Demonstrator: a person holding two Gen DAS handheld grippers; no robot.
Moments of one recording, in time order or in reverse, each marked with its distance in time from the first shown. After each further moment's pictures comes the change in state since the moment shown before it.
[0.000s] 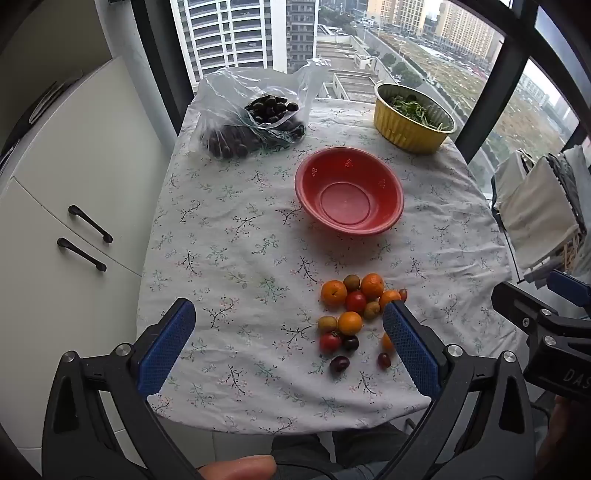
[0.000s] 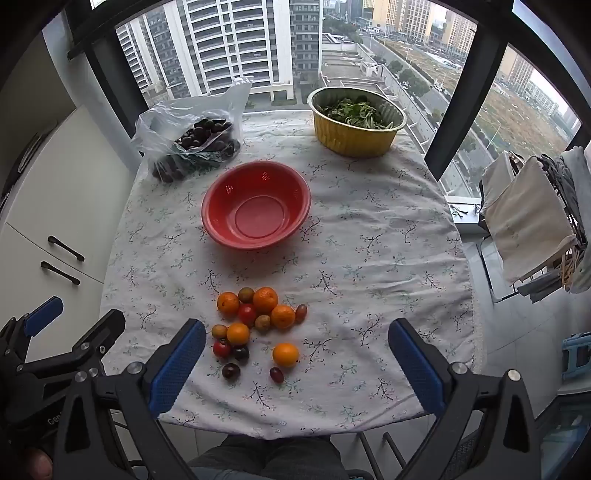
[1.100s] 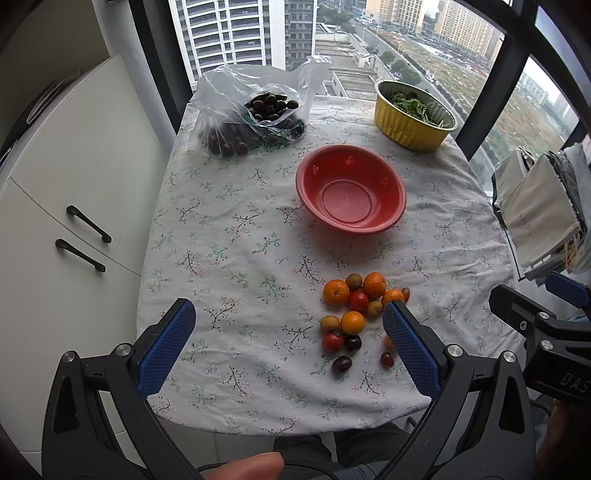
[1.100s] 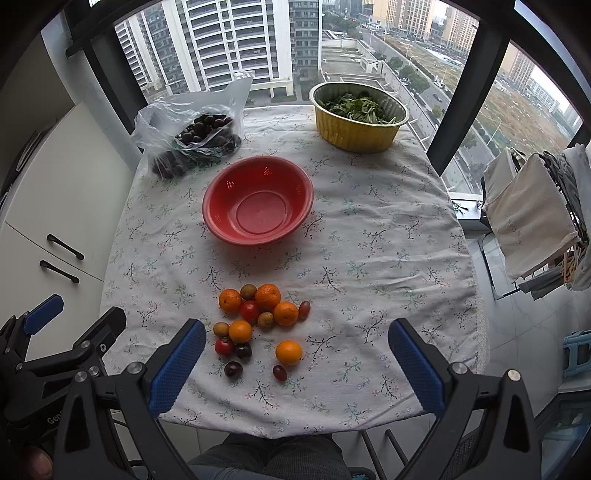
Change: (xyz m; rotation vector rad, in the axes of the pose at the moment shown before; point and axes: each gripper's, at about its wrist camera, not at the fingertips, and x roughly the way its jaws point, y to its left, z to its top) left arm 0.003 -0.003 0.000 0.009 0.000 0.013; right arm 0.006 0.004 -0.002 0.003 0.014 0.002
